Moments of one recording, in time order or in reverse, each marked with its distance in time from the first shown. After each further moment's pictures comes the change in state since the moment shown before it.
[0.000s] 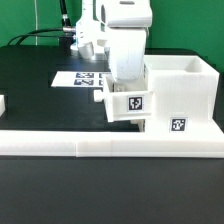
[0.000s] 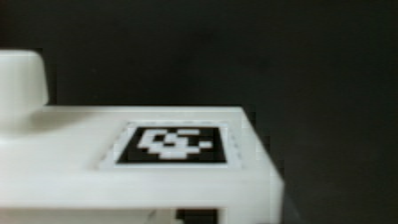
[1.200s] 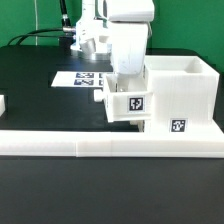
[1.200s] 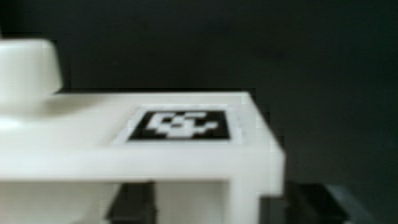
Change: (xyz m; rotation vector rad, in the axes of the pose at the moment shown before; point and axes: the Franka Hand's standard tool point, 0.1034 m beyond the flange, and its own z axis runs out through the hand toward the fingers) arm 0.003 0.007 -0.010 -0.015 -0.002 0.026
